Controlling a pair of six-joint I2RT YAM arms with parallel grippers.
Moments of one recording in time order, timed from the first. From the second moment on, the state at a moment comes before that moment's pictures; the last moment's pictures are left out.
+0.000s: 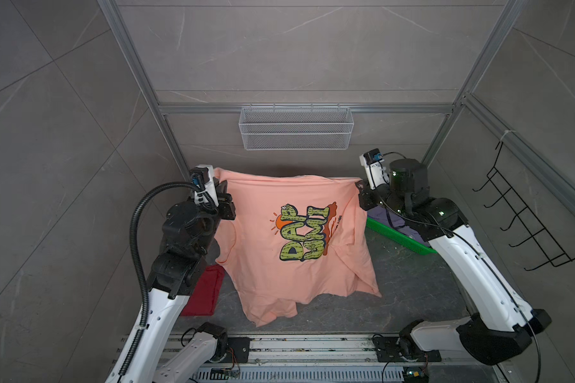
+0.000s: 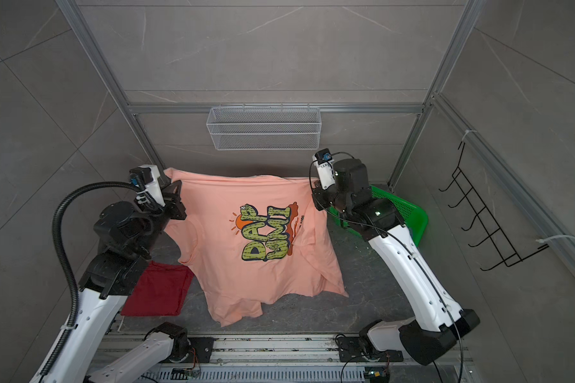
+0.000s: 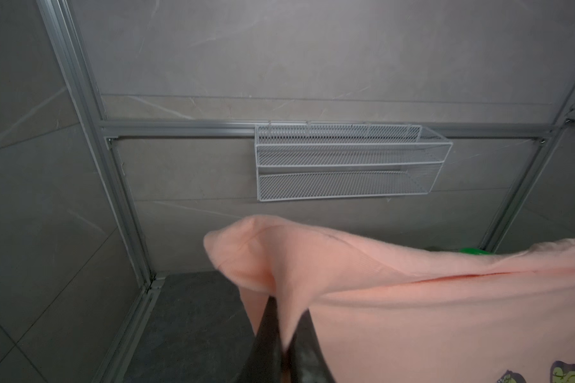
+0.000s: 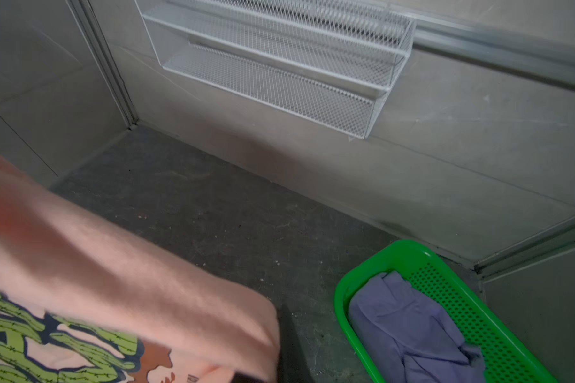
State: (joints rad) left arm -0.33 0.93 1.21 -0.33 -0.20 -0.03; right arm 0.49 1.41 1.71 -0.78 0.12 -0.08
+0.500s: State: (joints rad) left arm -0.33 0.96 1.16 -0.35 -0.31 -0.09; right arm 0.48 1.44 1.63 -0.75 0.09 -0.08
